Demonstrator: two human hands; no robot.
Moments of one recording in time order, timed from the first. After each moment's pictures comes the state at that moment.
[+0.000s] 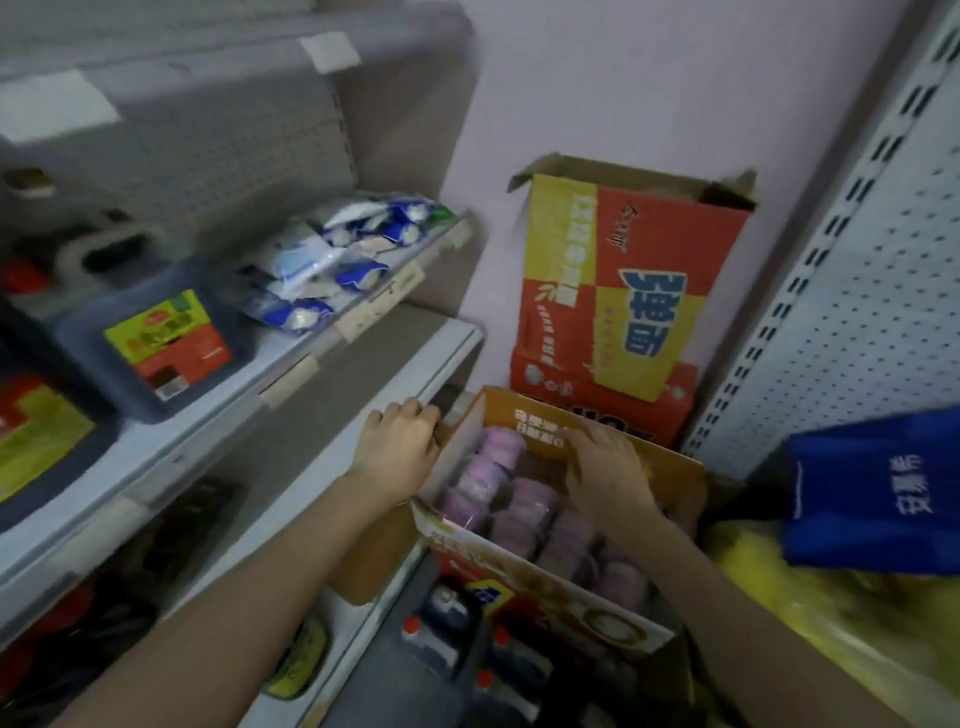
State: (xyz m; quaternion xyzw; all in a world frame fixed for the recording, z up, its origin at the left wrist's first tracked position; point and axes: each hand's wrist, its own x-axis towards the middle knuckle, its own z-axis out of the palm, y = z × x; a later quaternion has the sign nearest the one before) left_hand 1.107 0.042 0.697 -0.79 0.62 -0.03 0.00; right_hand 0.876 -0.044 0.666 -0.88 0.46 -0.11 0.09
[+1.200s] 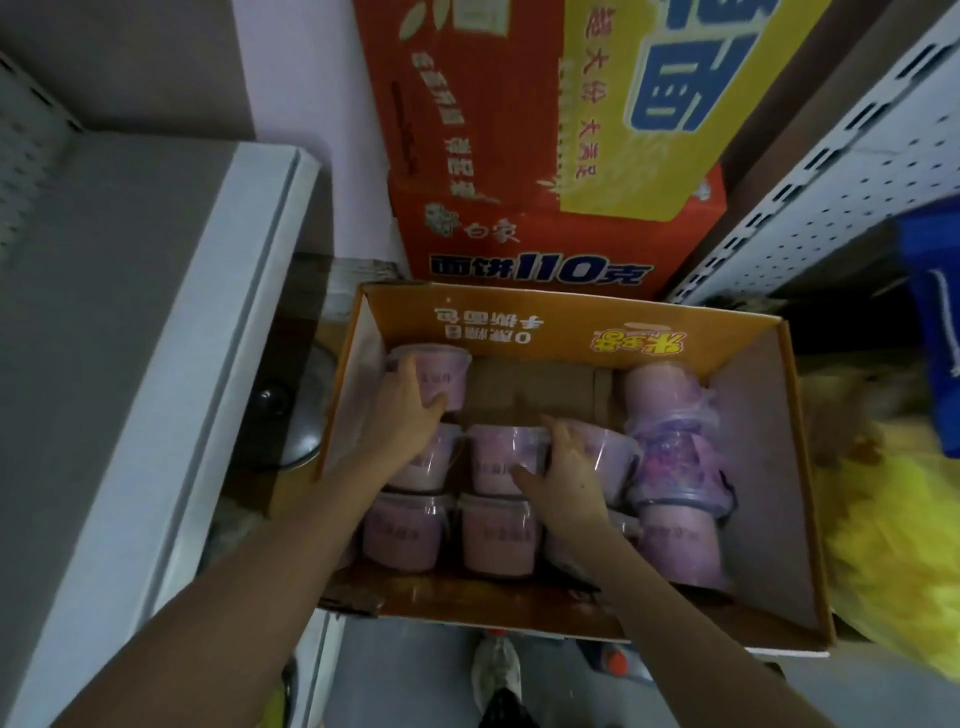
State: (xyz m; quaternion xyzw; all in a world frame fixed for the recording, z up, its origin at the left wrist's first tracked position) left_hand 1.141 -0.212 0.371 -0.76 0.59 0.26 -0.08; right_hand 0.954 -0.158 0.374 -0.56 0.71 -0.09 0.42
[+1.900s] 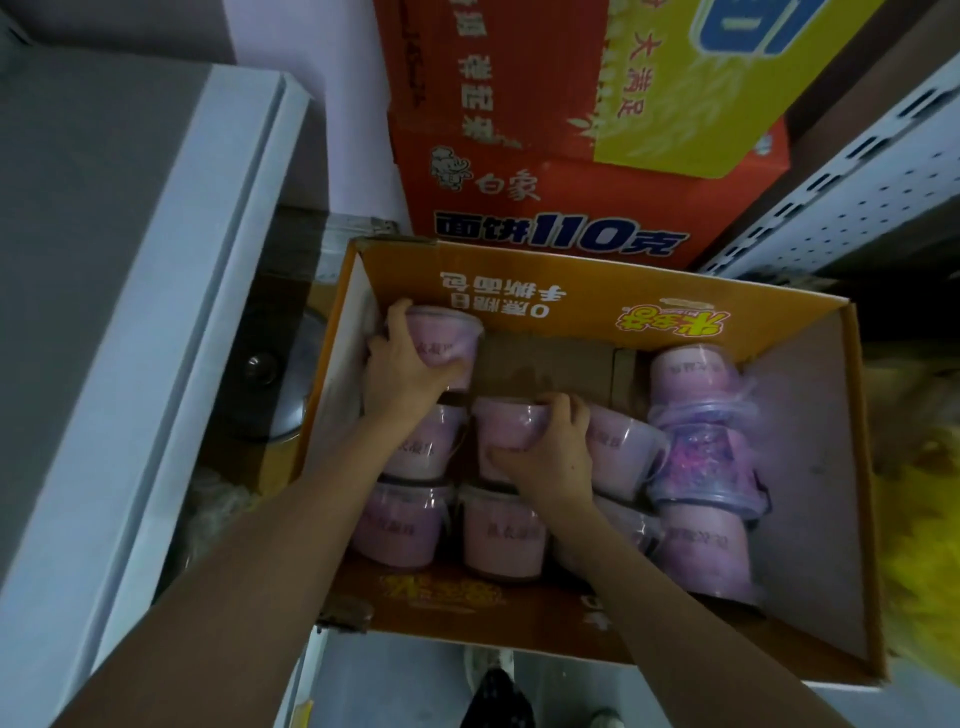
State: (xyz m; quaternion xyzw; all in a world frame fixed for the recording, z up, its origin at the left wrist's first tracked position) left_hand 1.145 -0.239 0.313 -0.79 0.47 0.33 -0.19; right_hand 0.981 -0.173 0.326 -0.51 0.74 -0.15 0.40
